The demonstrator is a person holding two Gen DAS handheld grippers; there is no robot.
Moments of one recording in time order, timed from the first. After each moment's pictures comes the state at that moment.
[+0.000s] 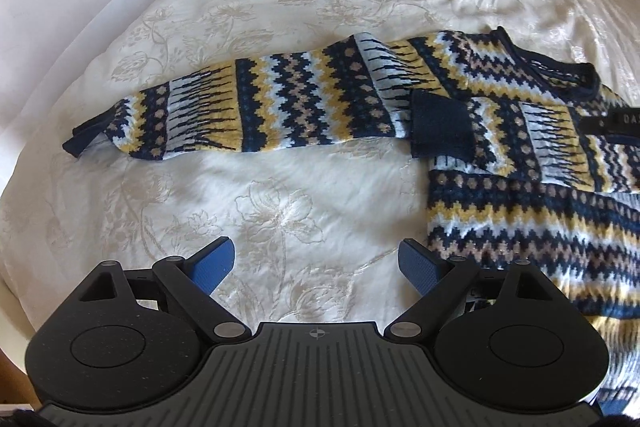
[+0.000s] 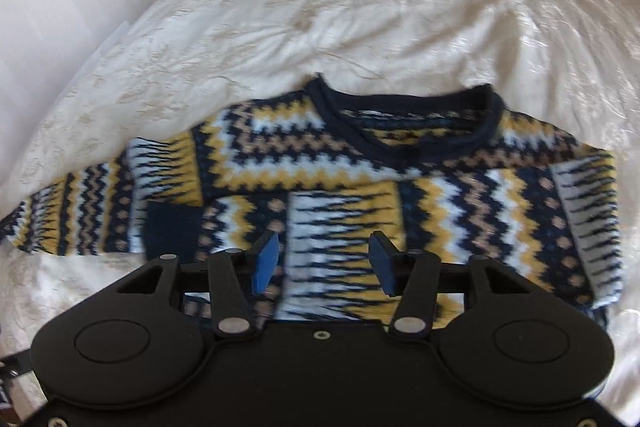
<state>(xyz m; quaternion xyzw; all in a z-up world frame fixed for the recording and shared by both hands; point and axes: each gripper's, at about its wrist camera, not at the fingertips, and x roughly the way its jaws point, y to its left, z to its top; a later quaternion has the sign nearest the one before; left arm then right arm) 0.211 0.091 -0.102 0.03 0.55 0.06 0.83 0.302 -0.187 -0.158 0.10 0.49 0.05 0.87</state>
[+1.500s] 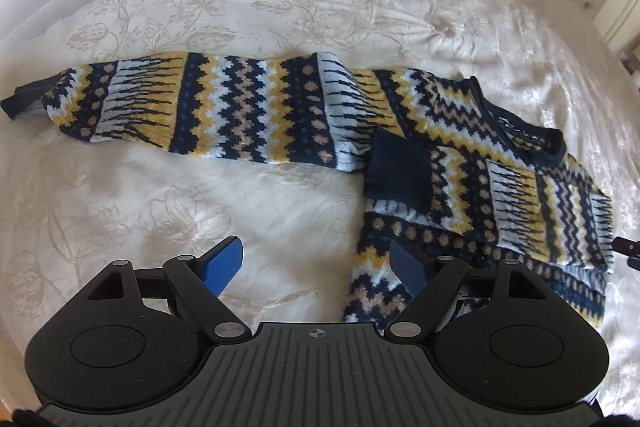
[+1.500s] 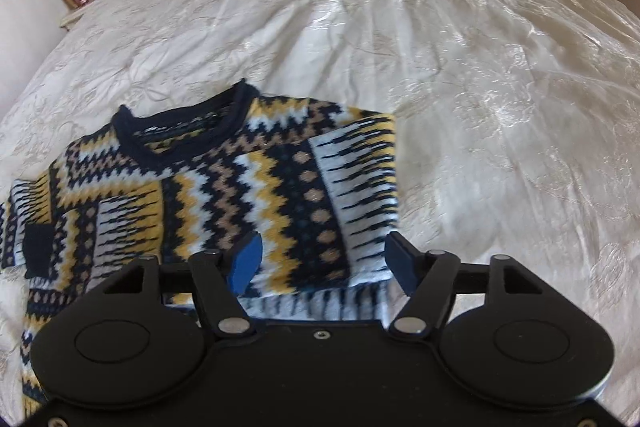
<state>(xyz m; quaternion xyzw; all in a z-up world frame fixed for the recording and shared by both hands) 0.220 0.089 -0.122 -0.09 0.51 0.04 0.86 0.261 -0.336 -0.178 0.13 0.47 -0.05 0.87</state>
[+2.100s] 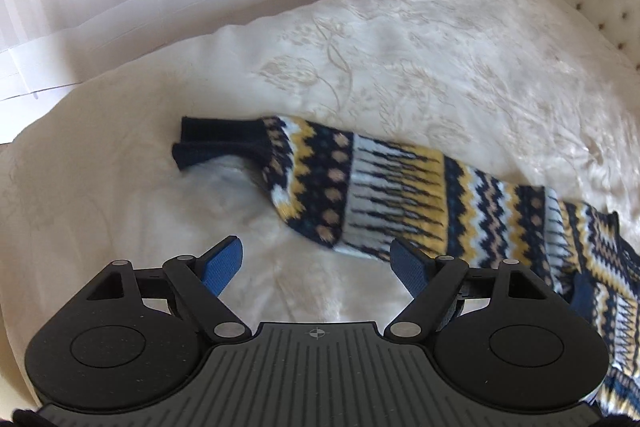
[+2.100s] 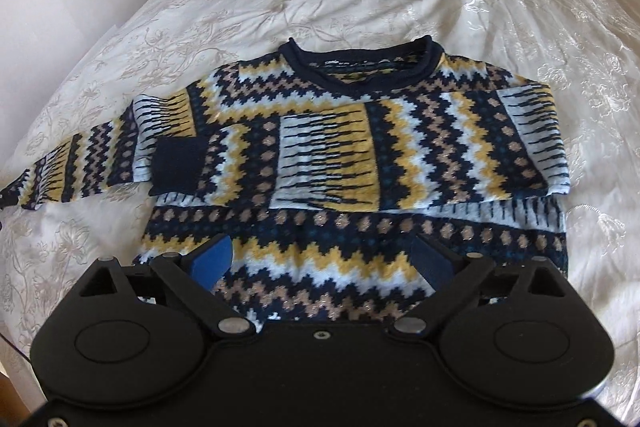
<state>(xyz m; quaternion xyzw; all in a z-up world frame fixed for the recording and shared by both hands) 0.252 0.301 -0.127 -0.15 0.46 0.17 0.86 0.221 -0.187 -0.159 0.11 0.48 0.04 0.87</state>
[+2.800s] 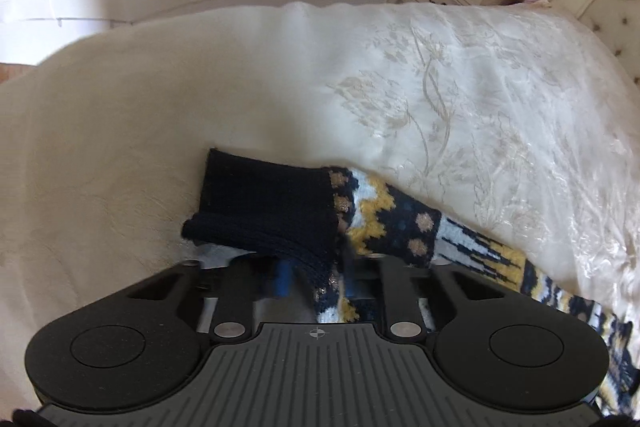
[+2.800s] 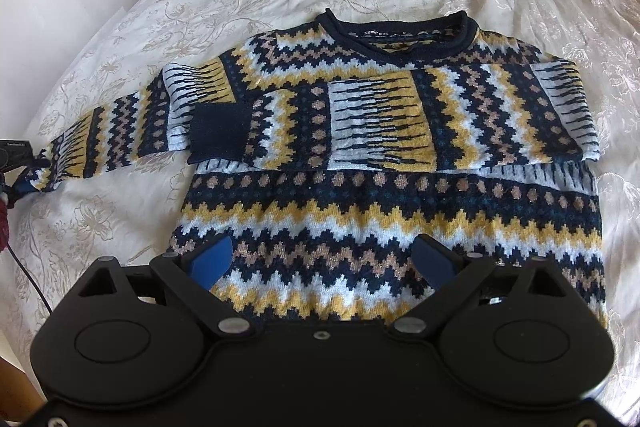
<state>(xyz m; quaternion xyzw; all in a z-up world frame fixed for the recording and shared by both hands) 0.297 0.371 -0.167 -0.26 0.45 0.23 0.82 0.210 -0.146 -0.158 0.12 0.50 0.04 0.86</state>
